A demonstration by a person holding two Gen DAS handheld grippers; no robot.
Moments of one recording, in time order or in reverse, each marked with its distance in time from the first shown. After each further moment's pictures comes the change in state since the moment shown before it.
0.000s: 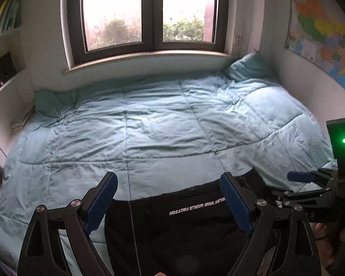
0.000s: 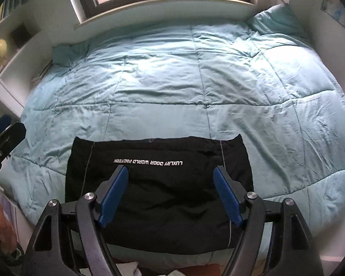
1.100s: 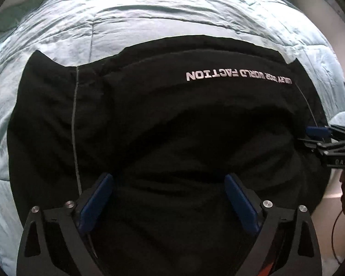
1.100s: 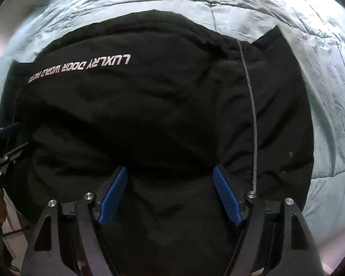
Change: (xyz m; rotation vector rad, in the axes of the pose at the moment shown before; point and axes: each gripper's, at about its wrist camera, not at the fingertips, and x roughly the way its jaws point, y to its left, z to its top) left arm 0.230 0.042 -0.197 -0.056 0.559 -0.118; right arm 0.228 -0.071 -0.102 -0.075 0.373 0.004
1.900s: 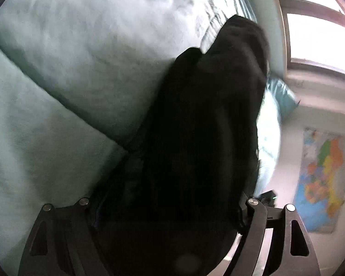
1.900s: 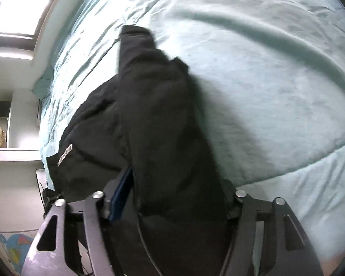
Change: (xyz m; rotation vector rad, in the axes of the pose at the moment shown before) left arm 0.046 0.193 -0.031 -0.708 0.015 -0.611; right arm -0.006 -0.146 -0.008 0.492 -0.059 0.441
